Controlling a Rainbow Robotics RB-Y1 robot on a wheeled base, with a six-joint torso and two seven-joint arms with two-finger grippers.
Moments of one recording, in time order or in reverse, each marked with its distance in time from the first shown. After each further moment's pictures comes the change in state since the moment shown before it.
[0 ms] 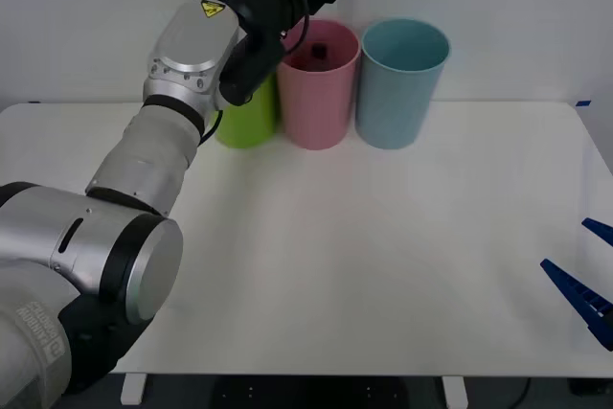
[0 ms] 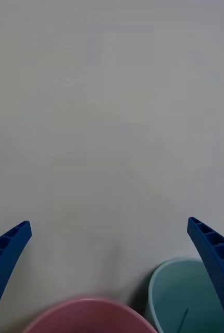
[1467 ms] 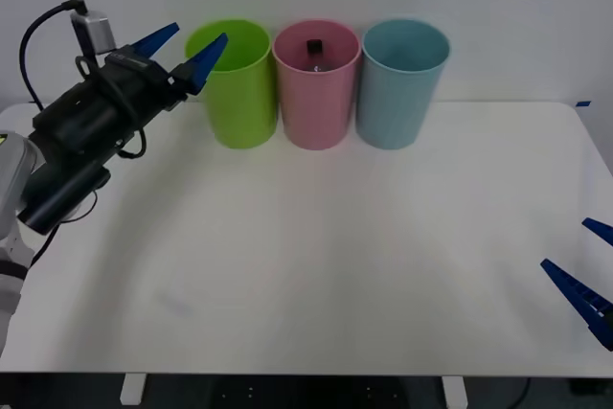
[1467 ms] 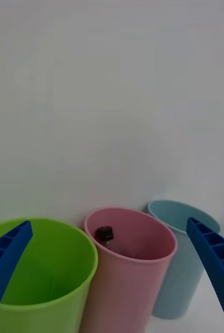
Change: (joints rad) right arm 0.000 0.000 0.000 0.000 0.000 0.000 0.000; left arm 0.732 0.352 -0.014 -0.725 0.513 -0.339 -0.078
